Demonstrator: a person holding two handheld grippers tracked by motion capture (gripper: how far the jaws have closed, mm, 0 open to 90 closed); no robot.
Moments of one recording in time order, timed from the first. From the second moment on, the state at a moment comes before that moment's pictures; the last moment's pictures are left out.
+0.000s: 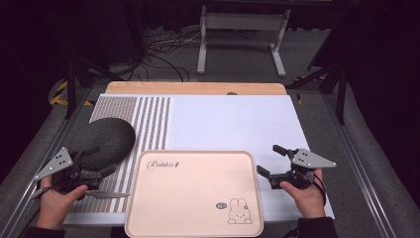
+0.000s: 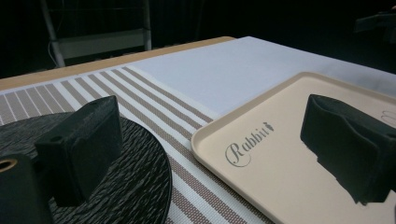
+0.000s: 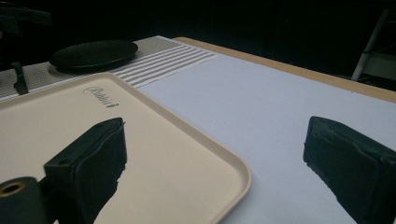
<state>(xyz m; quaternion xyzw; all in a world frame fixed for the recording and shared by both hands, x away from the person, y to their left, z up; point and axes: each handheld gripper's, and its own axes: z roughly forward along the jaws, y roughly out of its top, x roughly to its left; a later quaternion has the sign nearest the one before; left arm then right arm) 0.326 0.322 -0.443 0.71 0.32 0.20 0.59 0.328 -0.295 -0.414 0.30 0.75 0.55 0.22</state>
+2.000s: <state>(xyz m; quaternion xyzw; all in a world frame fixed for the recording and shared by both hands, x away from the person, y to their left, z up) 0.338 0.309 -0.396 0.95 0.17 0.12 0.23 0.332 -0.289 -0.416 0.29 0.76 0.54 0.22</state>
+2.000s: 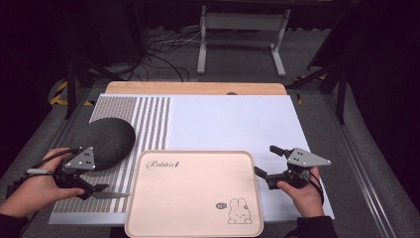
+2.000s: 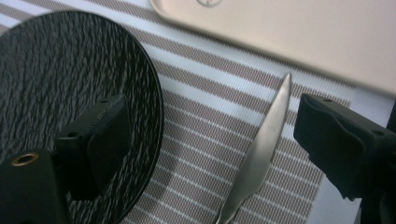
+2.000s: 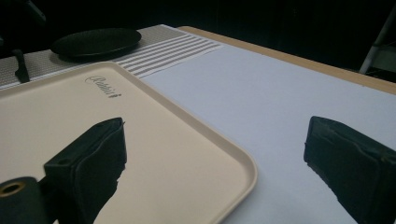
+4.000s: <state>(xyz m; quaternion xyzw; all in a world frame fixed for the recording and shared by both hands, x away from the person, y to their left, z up) 0.354 0.330 -0.435 1.00 0.01 0.00 -0.06 0.332 -0.284 -0.420 0.28 0.77 0.54 0.20</state>
